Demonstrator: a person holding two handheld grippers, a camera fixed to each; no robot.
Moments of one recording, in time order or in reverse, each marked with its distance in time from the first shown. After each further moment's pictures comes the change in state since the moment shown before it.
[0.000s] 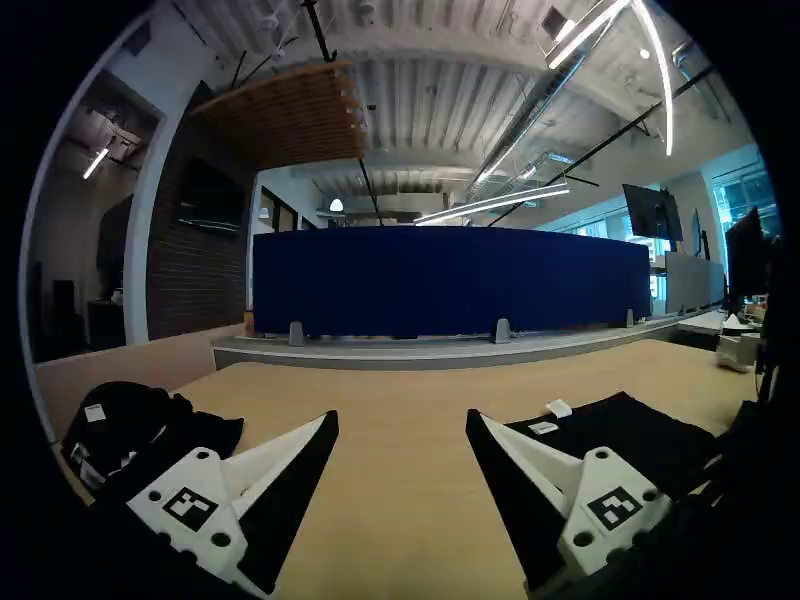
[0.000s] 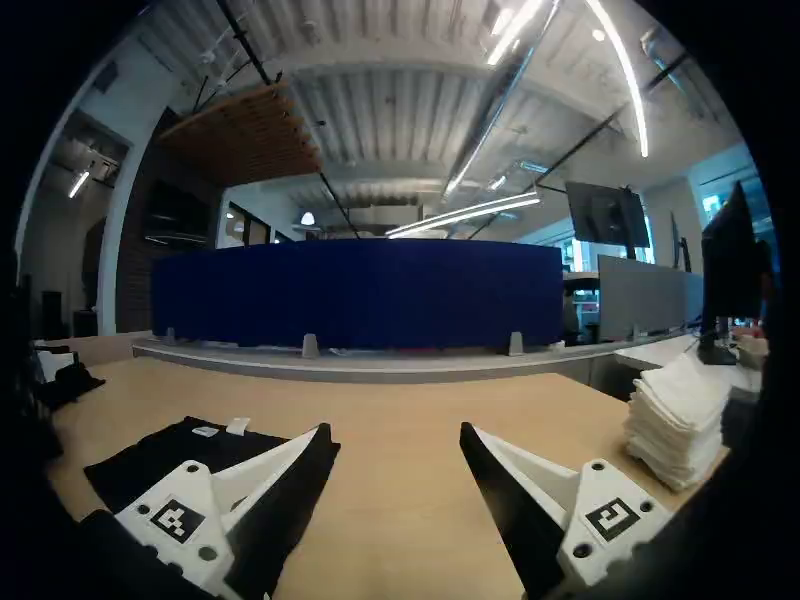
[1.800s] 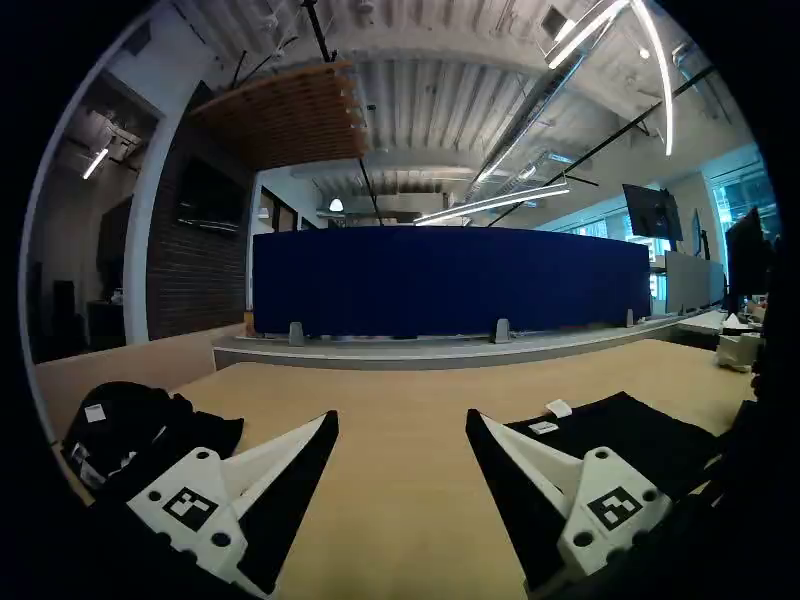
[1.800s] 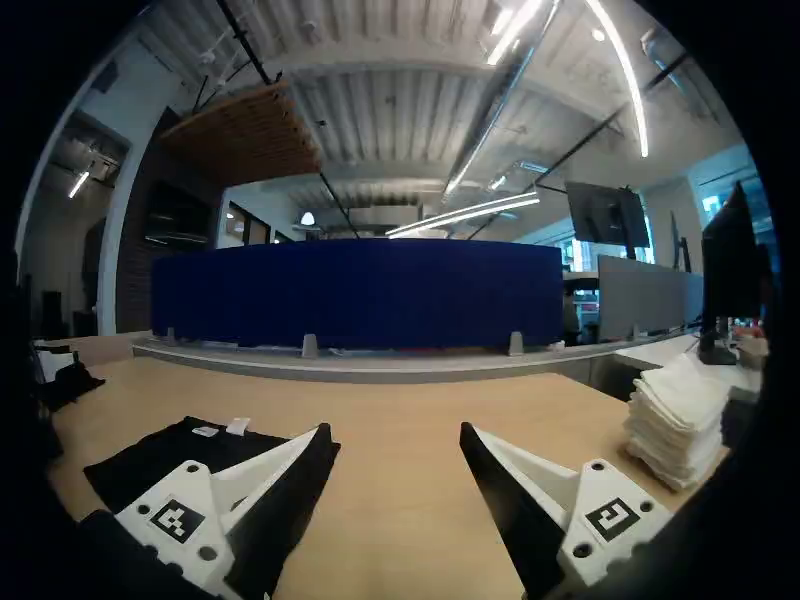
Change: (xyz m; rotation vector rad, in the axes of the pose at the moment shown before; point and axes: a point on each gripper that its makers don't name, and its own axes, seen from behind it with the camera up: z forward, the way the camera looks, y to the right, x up) left arm 0.000 0.000 -0.001 0.000 0.000 0.000; right arm 0.001 0.000 -0.002 0.000 0.000 -0.001
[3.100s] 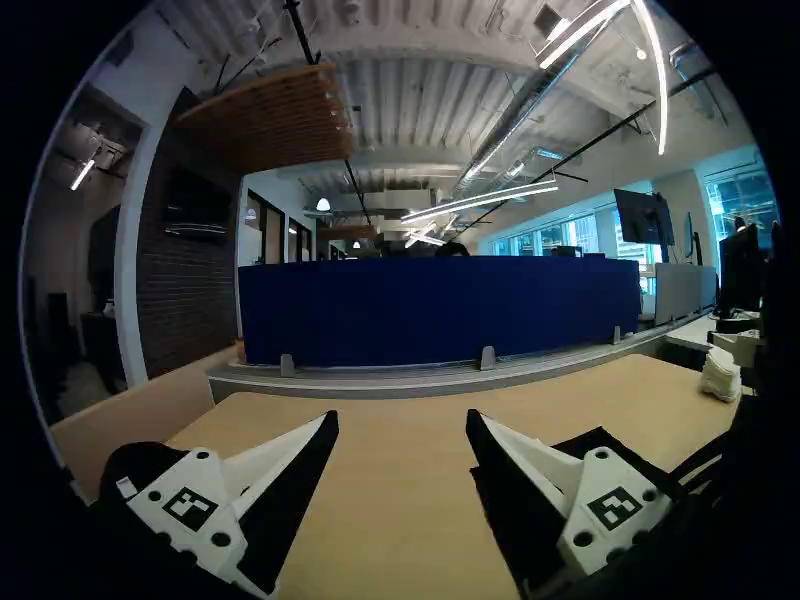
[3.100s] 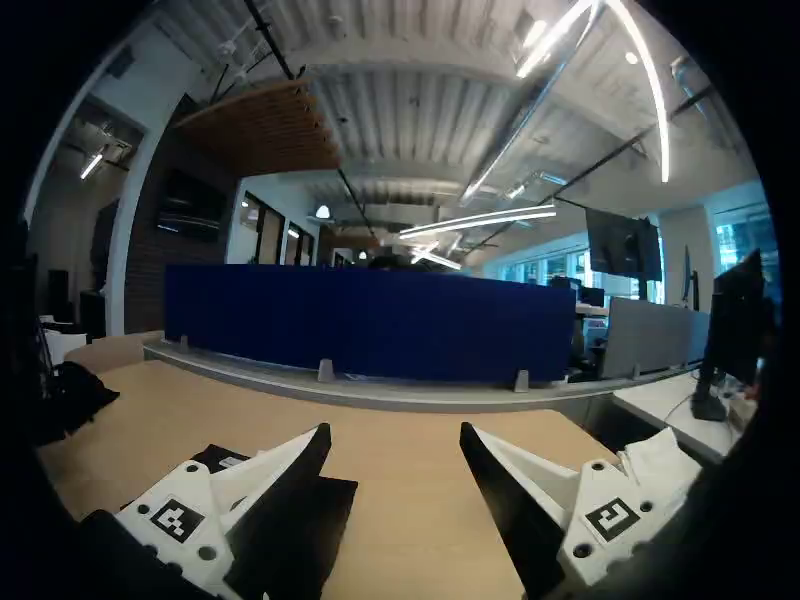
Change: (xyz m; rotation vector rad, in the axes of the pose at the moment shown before) left arm 0.109 0.017 -0.003 -0.045 -0.033 0.031; right arm 0.111 -0.030 -0.013 0.034 -0.032 -0.080
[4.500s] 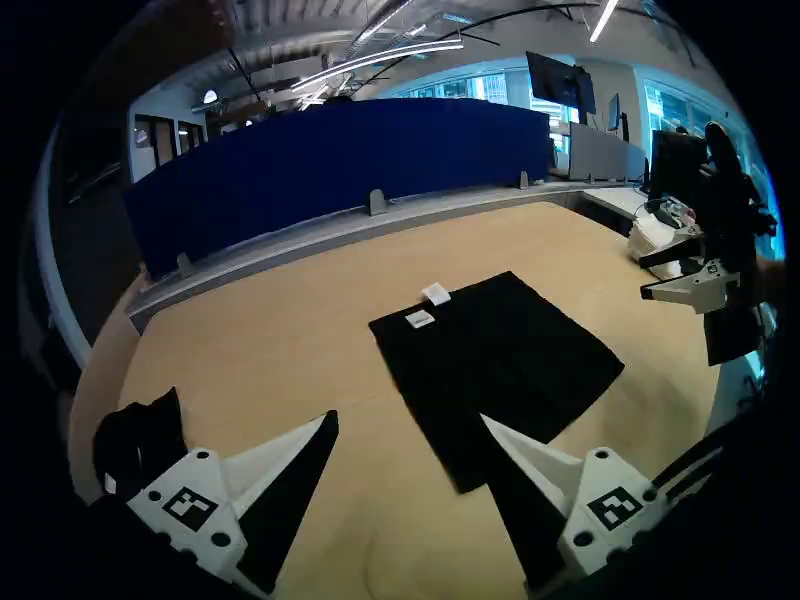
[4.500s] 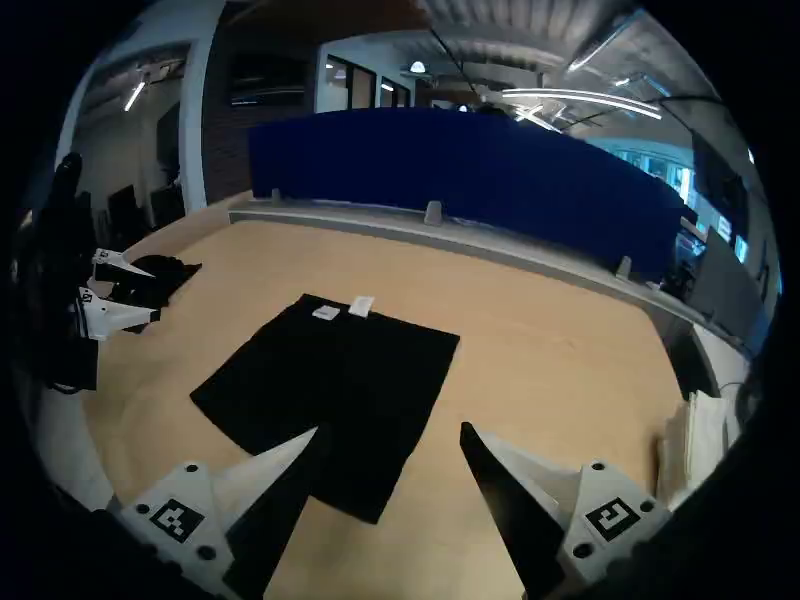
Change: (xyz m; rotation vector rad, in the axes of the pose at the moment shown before) left arm -0.102 0.087 -0.044 -0.339 -0.534 0.166; right arm -0.107 -0.069 -0.057 0.355 -0.561 -0.073
